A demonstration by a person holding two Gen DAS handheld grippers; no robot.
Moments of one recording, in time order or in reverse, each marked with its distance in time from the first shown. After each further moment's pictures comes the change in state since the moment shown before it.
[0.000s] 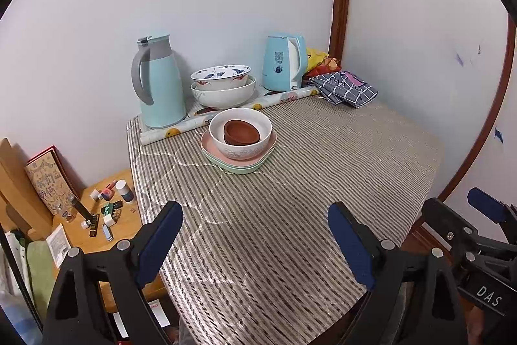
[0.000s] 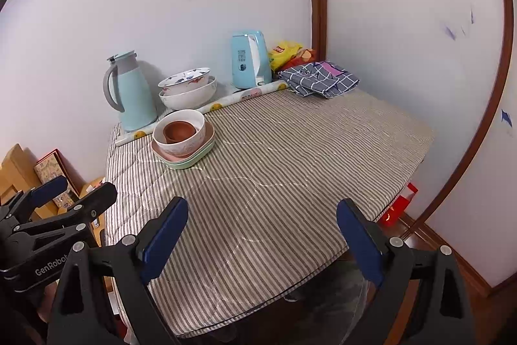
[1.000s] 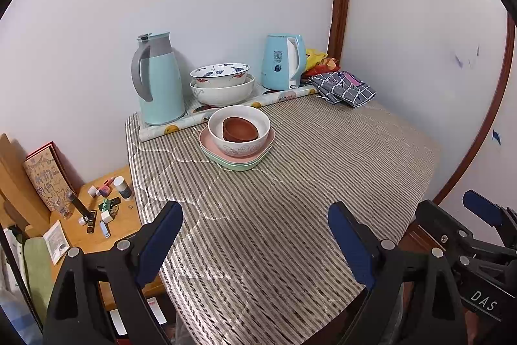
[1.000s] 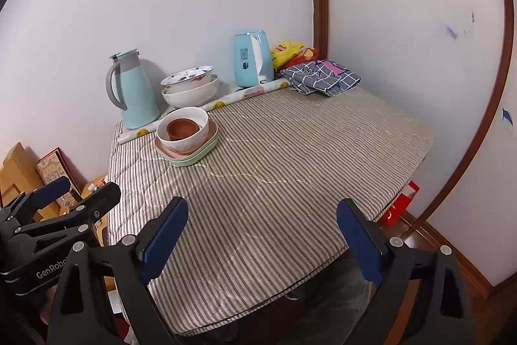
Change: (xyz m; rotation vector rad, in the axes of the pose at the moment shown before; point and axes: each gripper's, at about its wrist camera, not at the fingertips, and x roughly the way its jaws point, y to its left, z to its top) left arm -0.002 -0.002 -0.003 -0.014 0.002 -0.006; right arm -0.001 0.004 -0.004 0.001 0.004 0.008
